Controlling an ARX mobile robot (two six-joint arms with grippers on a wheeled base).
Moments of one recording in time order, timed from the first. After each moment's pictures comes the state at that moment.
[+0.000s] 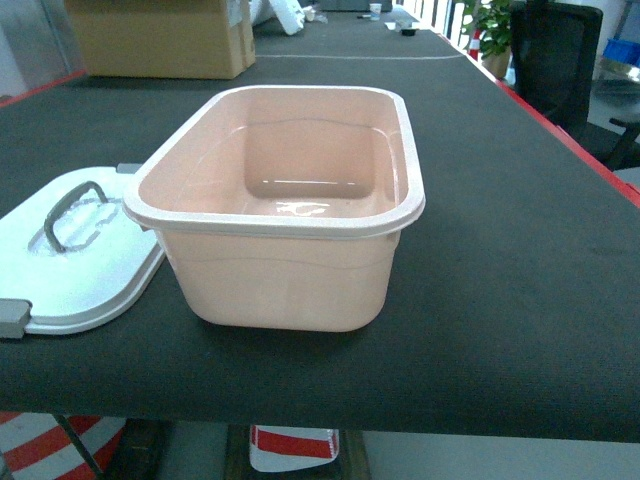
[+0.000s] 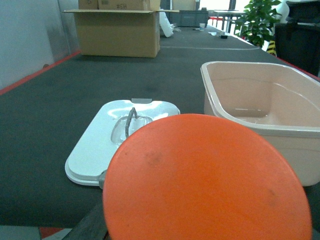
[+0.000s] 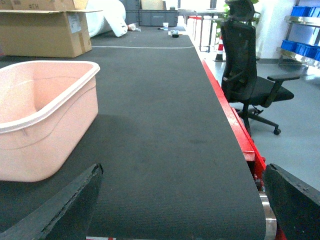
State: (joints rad) left arm 0.00 0.01 0.01 -0.01 0.00 0.00; right arm 0.00 0.00 0.01 -0.01 0.00 0.00
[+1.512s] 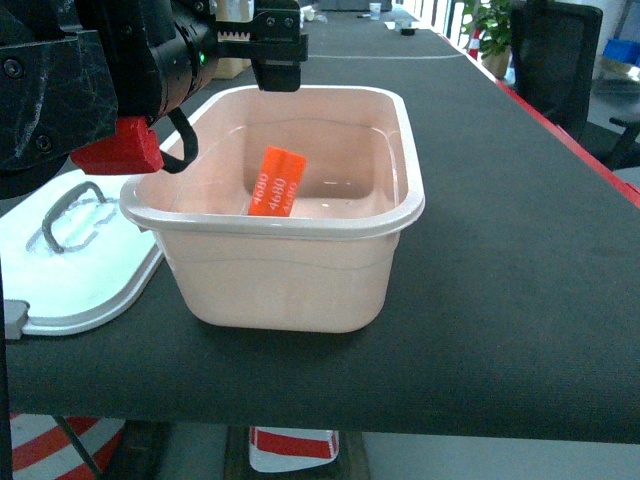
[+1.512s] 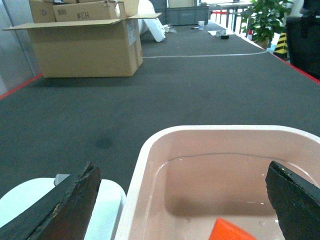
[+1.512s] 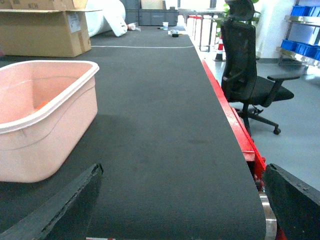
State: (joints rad) left arm -0.37 1.94 1.10 0.86 -0.40 0.05; right arm 0.00 0.00 0.01 -0.01 0.00 0.00
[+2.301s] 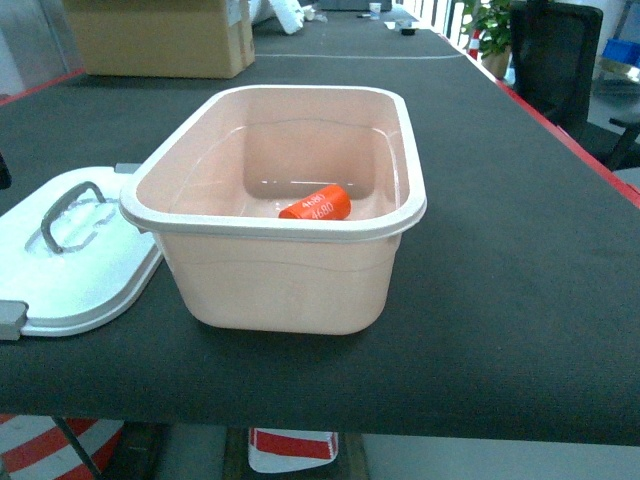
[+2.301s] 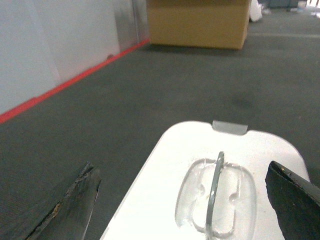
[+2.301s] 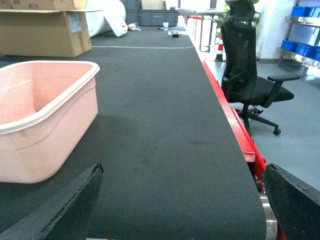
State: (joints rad) left arm 0.13 1.87 0.67 1.18 -0.20 0.04; right arm 0.00 0.00 0.01 -0.01 0.00 0.00
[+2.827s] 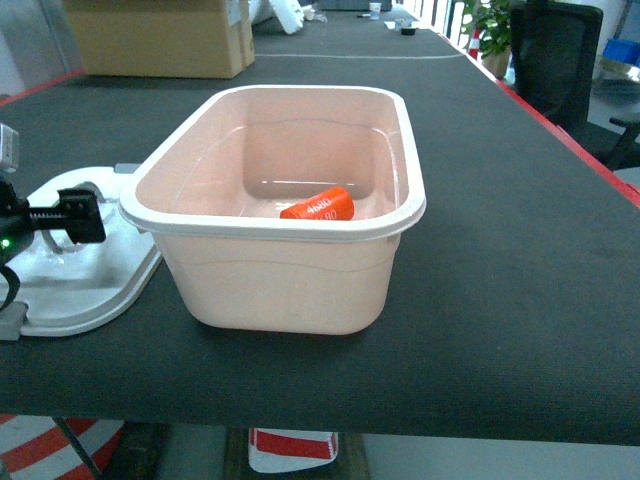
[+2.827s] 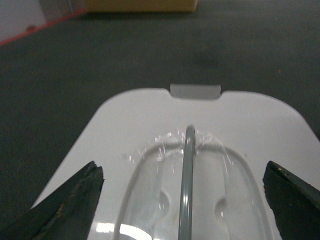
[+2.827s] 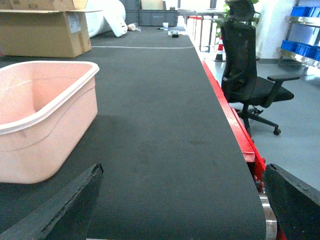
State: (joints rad) left arm 0.16 2.39 1.12 1.17 0.06 0.05; right arm 0.00 0.00 0.01 -0.01 0.00 0.00
